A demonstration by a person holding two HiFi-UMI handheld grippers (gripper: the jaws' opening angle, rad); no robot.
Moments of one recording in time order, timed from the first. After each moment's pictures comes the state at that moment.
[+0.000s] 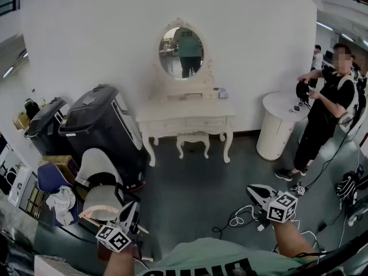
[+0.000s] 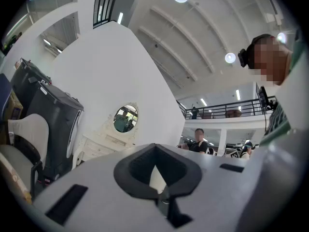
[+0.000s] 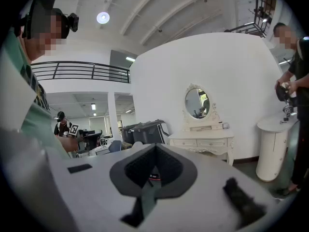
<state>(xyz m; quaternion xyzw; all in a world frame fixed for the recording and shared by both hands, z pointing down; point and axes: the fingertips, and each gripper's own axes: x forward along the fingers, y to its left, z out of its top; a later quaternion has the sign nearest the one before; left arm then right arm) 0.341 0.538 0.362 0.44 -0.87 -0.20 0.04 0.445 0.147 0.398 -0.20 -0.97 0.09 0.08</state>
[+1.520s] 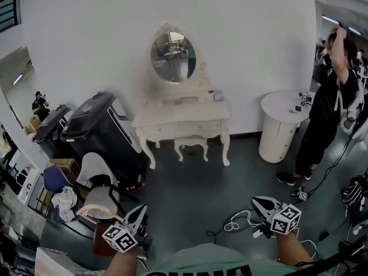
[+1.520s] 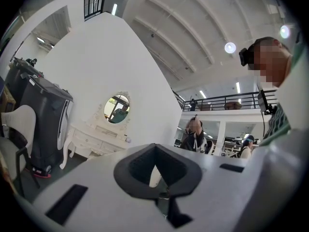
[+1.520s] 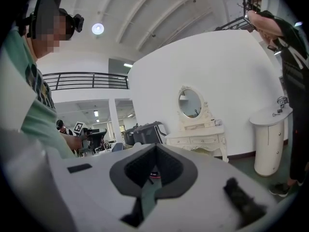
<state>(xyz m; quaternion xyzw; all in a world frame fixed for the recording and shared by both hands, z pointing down) 0.410 0.351 0.367 0.45 -0.87 -0.18 0.09 0.519 -0.015 0.431 -0.22 -0.96 0.12 0.08</state>
